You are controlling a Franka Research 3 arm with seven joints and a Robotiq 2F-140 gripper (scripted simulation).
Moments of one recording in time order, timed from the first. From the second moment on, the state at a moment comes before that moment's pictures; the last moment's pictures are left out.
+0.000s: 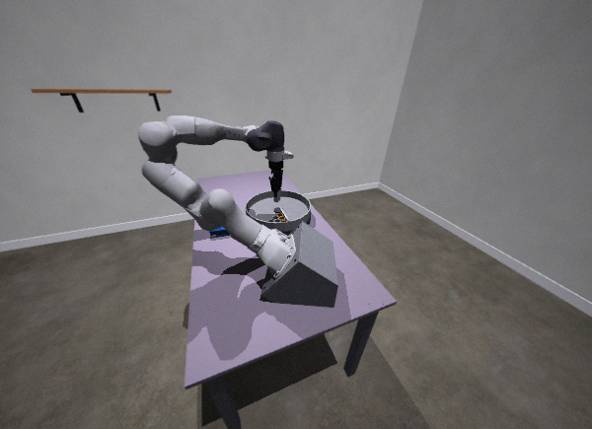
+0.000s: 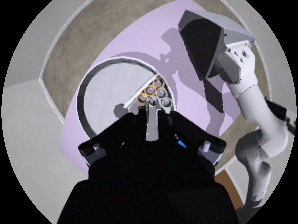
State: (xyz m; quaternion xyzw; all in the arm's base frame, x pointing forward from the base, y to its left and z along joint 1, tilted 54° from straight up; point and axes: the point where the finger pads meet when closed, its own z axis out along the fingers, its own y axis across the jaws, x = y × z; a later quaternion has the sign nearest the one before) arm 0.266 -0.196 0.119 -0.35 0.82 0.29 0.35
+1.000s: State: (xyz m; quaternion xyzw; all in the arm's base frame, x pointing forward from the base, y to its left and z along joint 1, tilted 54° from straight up) arm 0.266 -0.163 0.118 -0.54 0.71 0.20 0.41
